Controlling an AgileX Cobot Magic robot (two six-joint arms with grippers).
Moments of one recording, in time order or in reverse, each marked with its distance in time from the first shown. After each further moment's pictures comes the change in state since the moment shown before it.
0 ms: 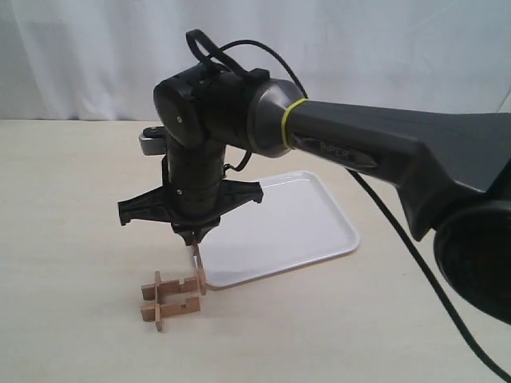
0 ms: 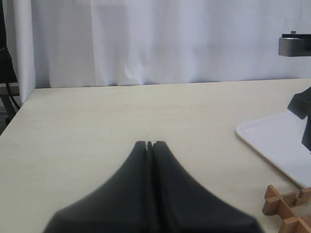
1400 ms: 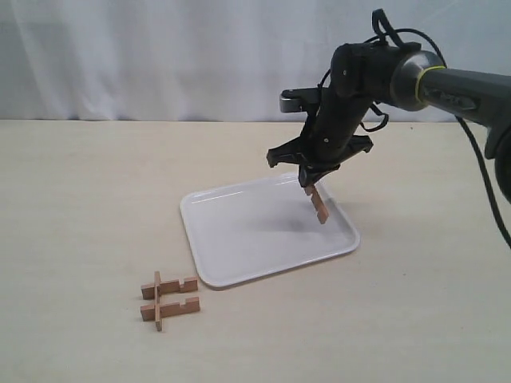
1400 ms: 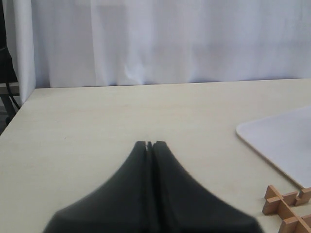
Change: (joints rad) left arm 0.000 0.000 0.000 0.000 0.000 0.000; right arm -0.468 0.061 0.000 0.117 -0.139 -0.542
